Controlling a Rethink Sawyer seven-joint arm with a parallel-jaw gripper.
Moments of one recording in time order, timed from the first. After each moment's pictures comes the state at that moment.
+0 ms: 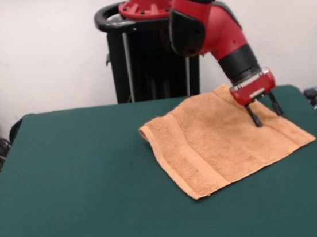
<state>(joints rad) 0.23 -0.17 -0.24 1.91 -0.68 -1.00 2.66</state>
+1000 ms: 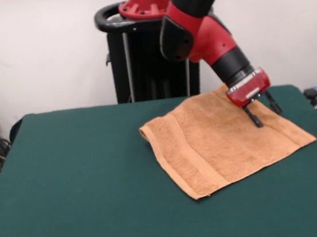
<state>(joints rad) 0.30 -0.05 -0.33 1.89 -0.58 -1.24 2.66</state>
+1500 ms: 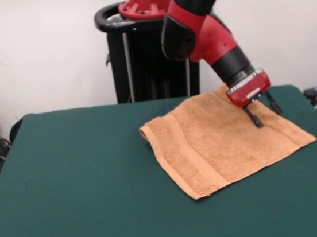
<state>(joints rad) 0.30 -0.07 -0.33 1.88 -0.61 -1.19 2.66</state>
